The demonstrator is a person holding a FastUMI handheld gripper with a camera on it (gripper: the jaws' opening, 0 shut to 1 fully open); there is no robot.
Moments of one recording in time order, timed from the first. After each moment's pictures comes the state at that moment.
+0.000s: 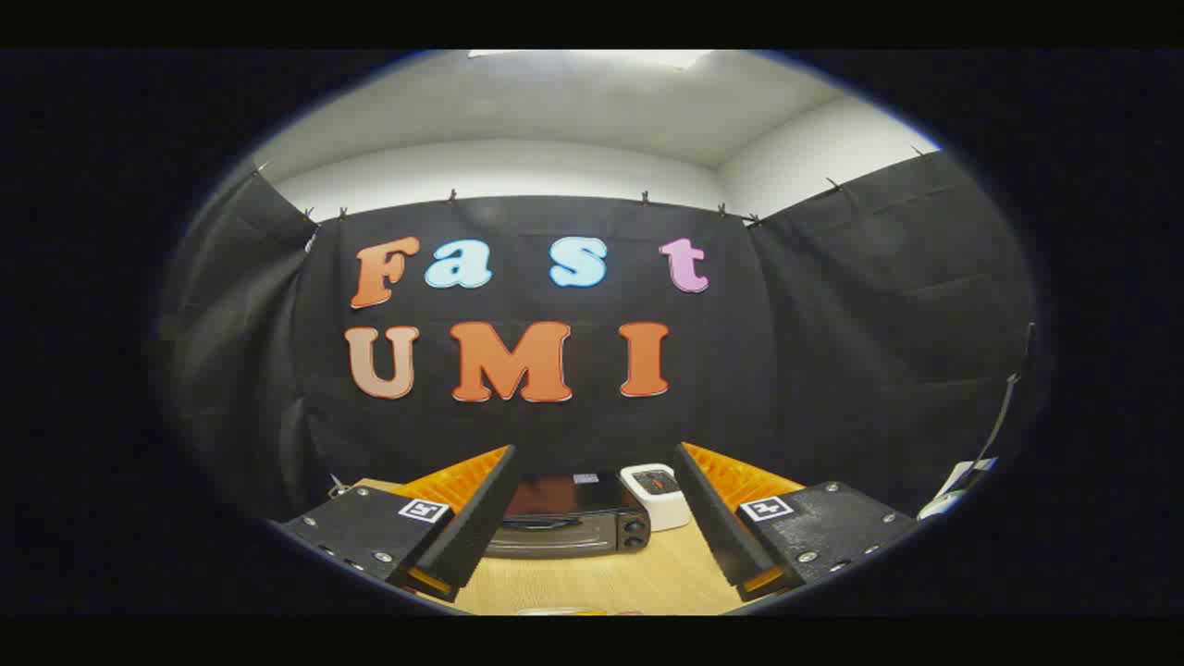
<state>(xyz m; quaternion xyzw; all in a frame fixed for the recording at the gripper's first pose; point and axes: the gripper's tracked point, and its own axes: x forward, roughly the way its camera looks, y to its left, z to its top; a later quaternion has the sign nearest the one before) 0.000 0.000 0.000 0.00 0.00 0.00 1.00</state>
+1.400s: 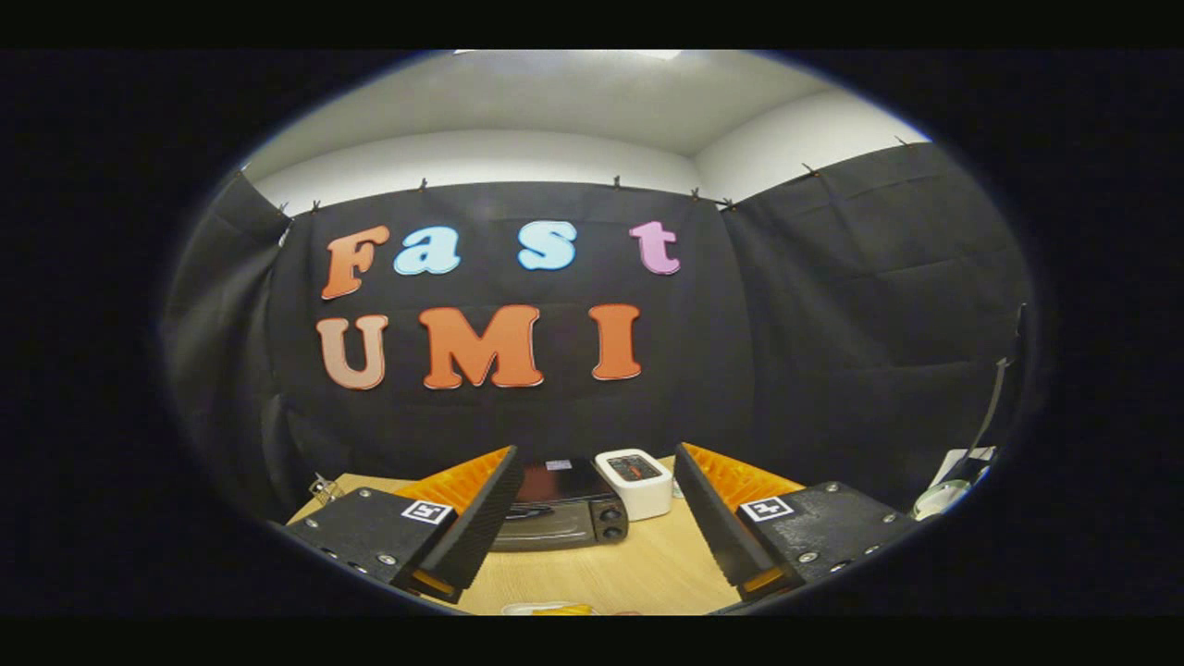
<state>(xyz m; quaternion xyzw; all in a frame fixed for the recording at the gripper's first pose) 0.022 -0.012 -0.047 0.00 0.06 -0.01 1.00</state>
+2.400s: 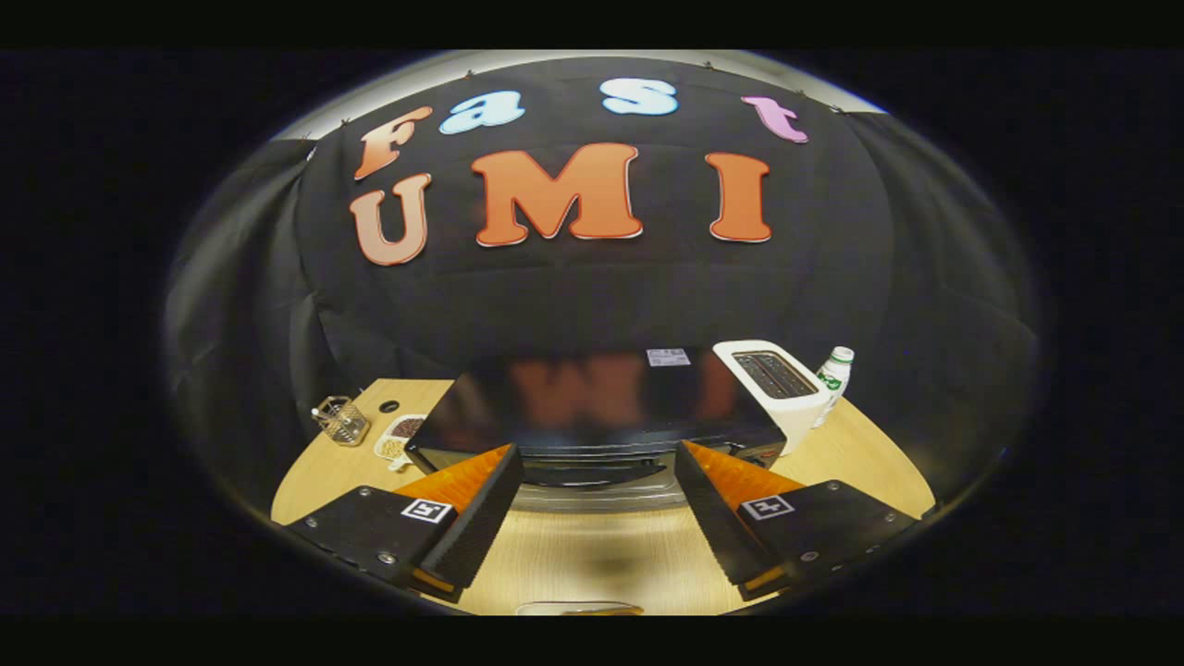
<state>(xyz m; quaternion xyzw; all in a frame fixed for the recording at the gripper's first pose) 0.146 0.088 -0.246 -0.04 0.29 0.12 0.95</state>
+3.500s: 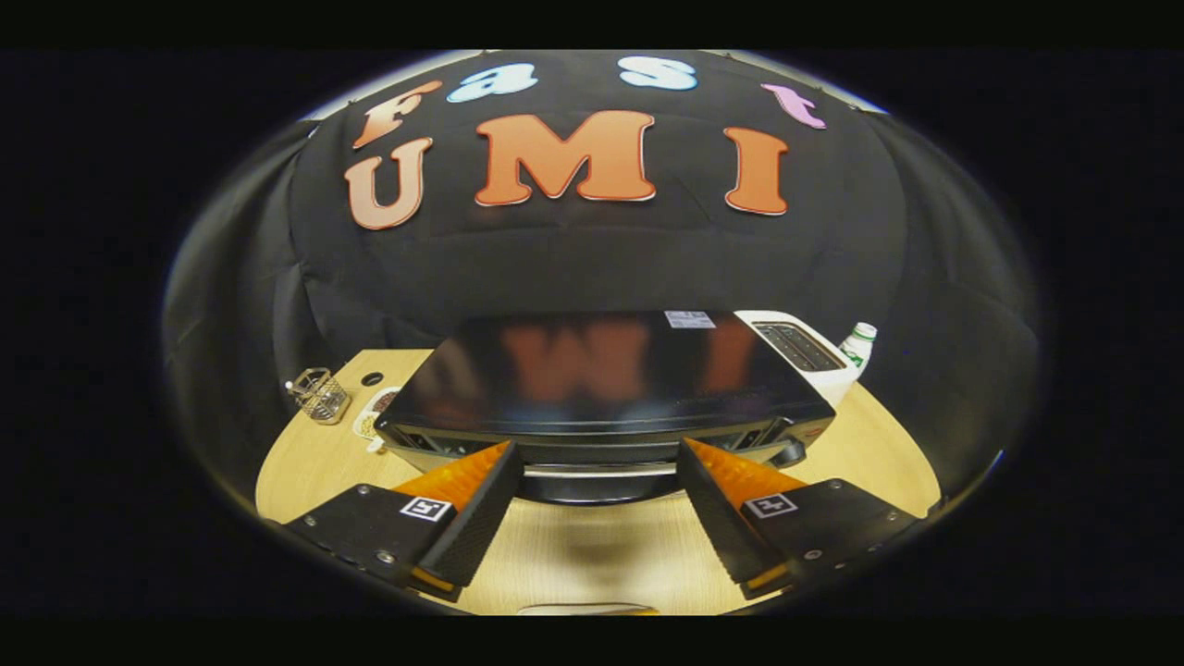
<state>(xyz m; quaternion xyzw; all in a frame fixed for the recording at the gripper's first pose) 0.133 0.100 -0.284 -0.05 0.33 0.10 0.94</state>
